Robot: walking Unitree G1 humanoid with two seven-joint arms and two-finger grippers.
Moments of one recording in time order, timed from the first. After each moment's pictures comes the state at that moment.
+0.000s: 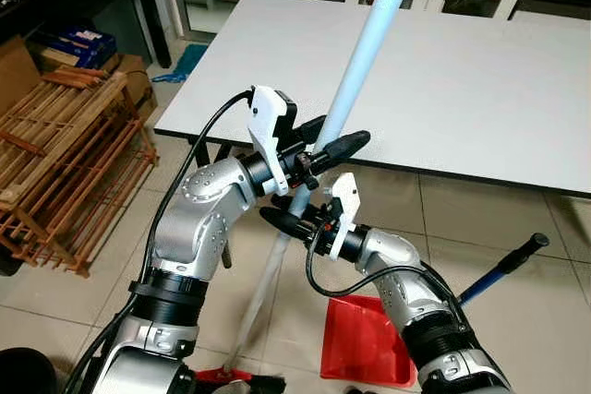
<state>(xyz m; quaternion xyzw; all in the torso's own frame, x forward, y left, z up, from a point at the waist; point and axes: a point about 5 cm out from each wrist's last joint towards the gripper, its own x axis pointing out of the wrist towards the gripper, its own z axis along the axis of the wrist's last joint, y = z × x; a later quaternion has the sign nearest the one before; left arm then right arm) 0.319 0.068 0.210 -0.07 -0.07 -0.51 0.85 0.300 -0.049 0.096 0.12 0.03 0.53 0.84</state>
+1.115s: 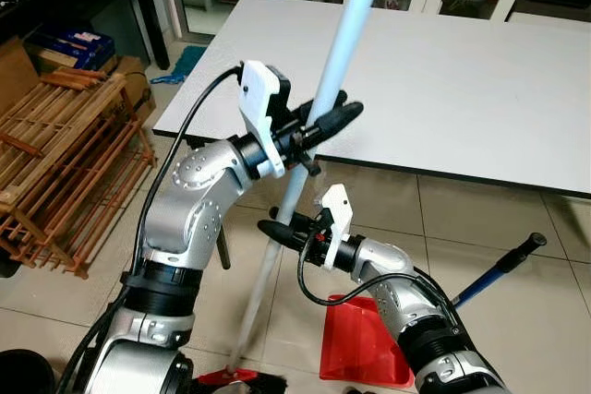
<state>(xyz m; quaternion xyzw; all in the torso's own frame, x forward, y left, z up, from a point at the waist) 0.323 0.071 0.238 -0.06 -0.11 -0.49 0.86 0.297 -0.046 0.077 0.11 0.07 0.51 0.85</state>
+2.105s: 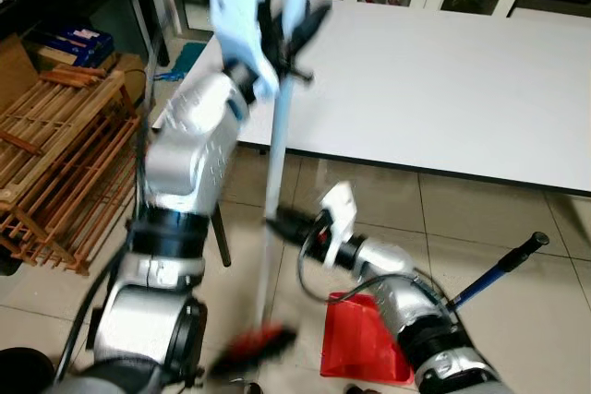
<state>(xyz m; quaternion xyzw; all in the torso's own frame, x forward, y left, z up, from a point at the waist) 0.353 0.082 0.314 -0.03 -0.23 -0.33 0.92 0.299 -0.047 0.071 0.10 0.08 0.49 0.86</state>
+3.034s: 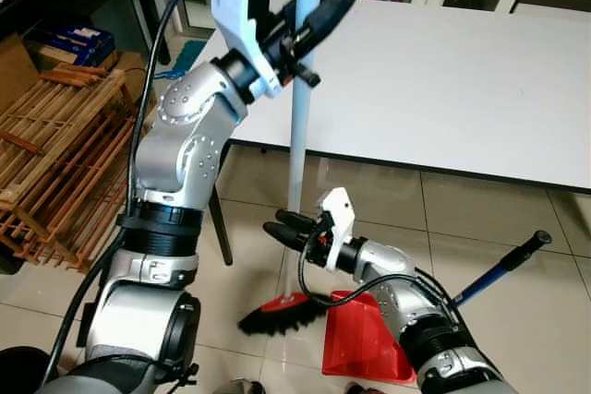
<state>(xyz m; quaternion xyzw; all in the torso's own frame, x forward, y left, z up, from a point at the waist) 0.341 0.080 0.307 -0.05 -0.21 -0.46 0.86 0.300 -0.054 0.070 0.09 0.08 0.50 0.86</state>
